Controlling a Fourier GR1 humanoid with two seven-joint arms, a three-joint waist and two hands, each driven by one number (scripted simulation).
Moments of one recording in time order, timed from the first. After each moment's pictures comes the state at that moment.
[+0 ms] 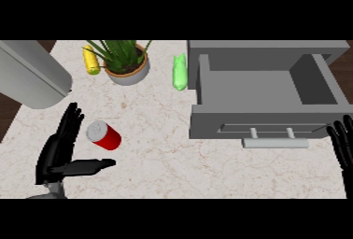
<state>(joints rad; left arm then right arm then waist) 0.01 0.09 0.14 -1.48 -0.03 -0.04 -0.12 0.26 -0.05 -0.20 -2.04 -0.05 0.18 0.01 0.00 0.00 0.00</state>
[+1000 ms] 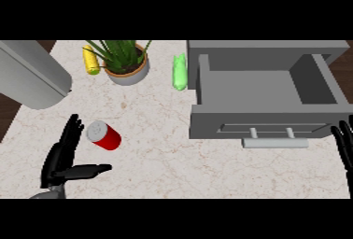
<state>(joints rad) -0.04 0.14 0.20 -1.15 -0.01 -0.09 -0.34 0.26 -0.03 -0.22 -2.08 -0.04 0.19 0.04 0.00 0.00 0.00</state>
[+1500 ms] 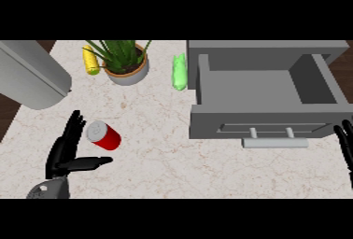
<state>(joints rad) -0.15 0.17 0.23 -0.93 0.00 -0.09 -0.43 0.25 -0.03 -0.23 -2.10 -0.05 0.20 0.06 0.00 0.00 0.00</state>
